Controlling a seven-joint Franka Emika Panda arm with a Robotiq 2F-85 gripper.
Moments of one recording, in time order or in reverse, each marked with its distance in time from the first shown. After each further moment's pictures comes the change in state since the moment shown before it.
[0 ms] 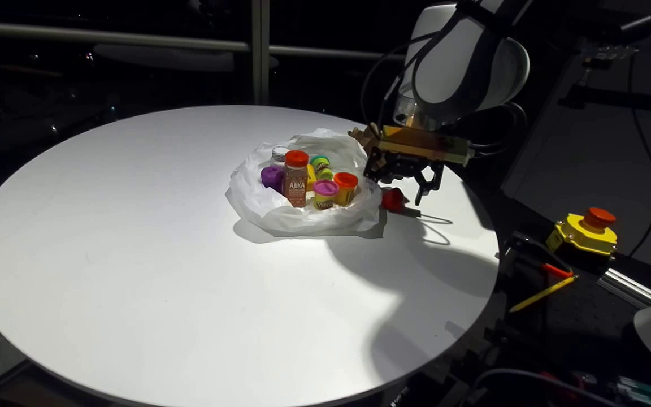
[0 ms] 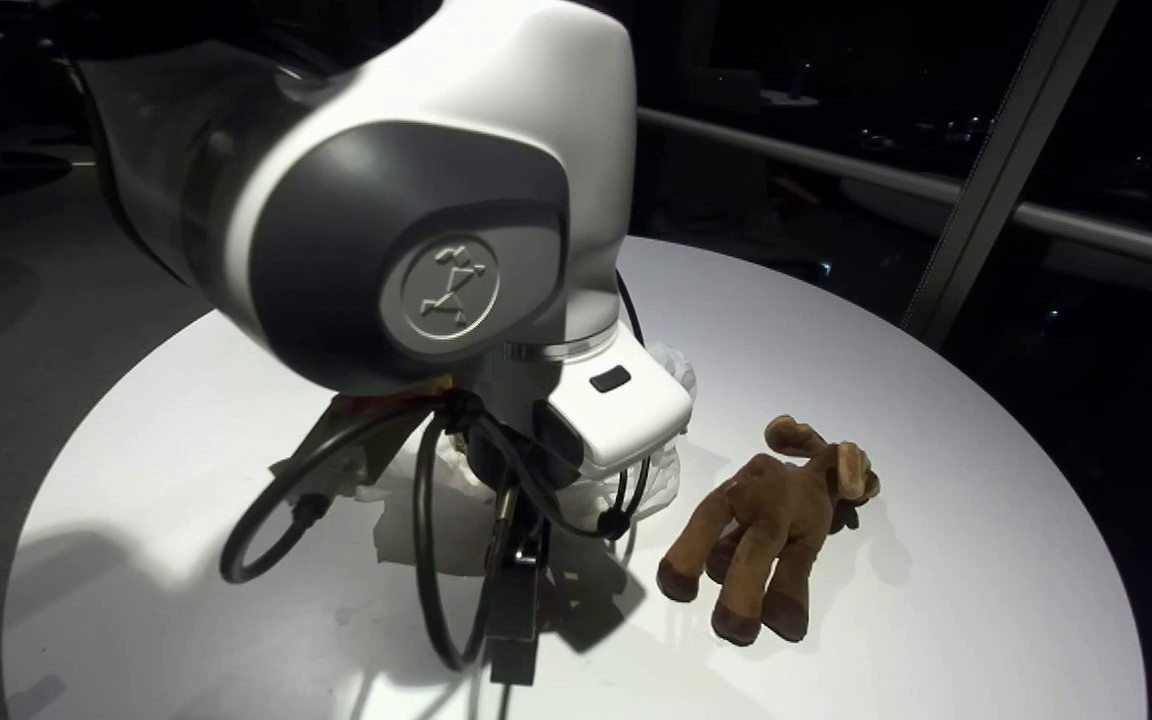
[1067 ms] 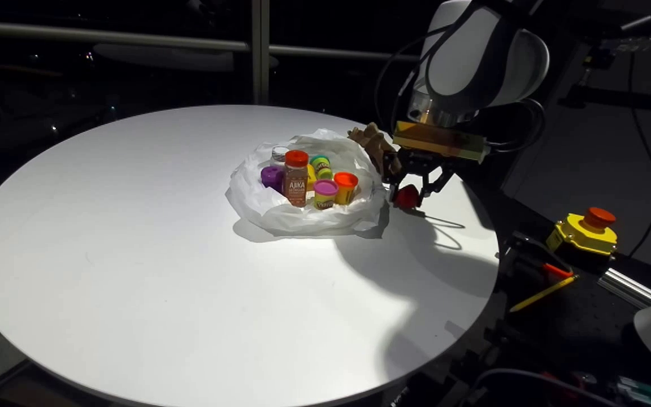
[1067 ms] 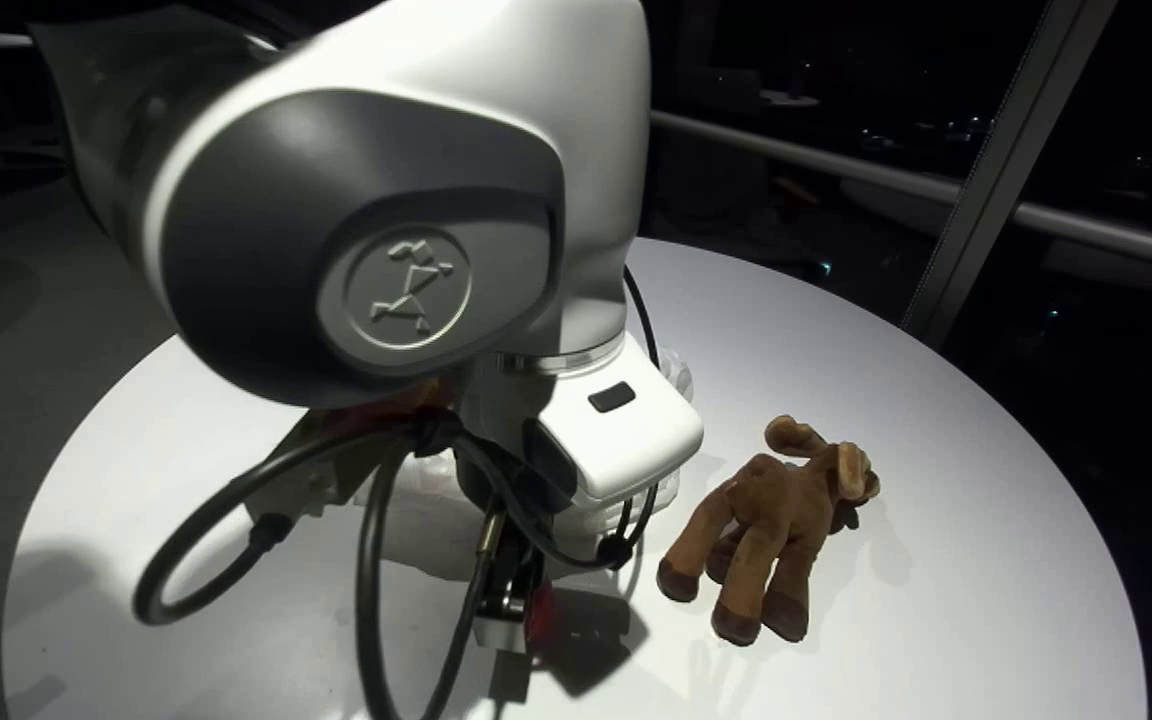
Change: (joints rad) arm 0.012 -0.060 -0.037 -0.068 0.044 -0.005 -0.020
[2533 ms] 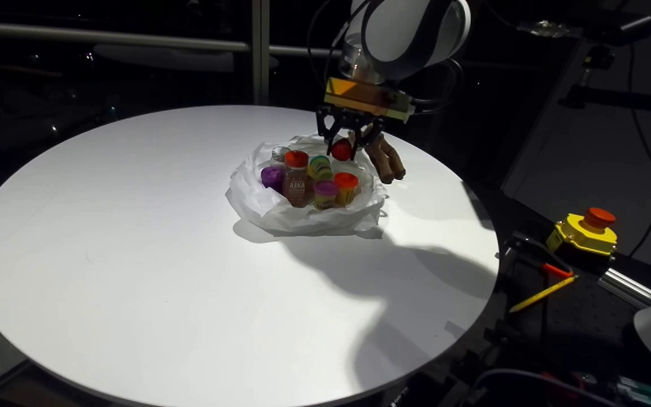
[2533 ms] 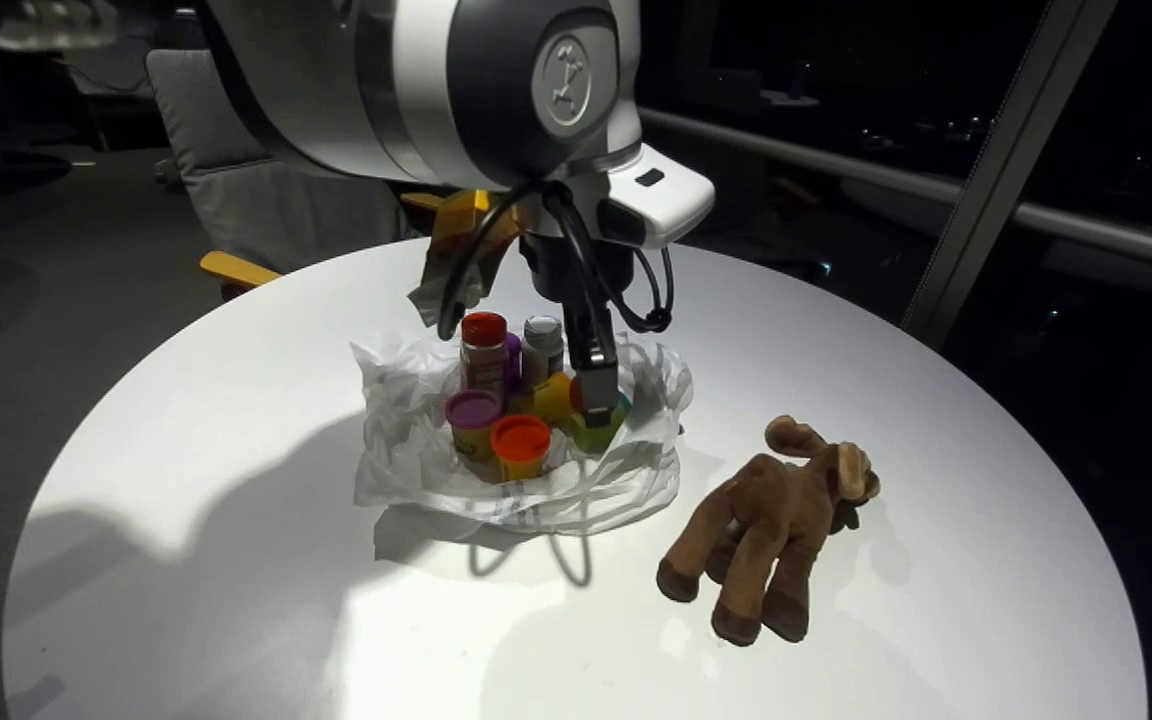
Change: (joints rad) arm 0.085 0.102 -0.003 0.349 -0.196 -0.056 0.077
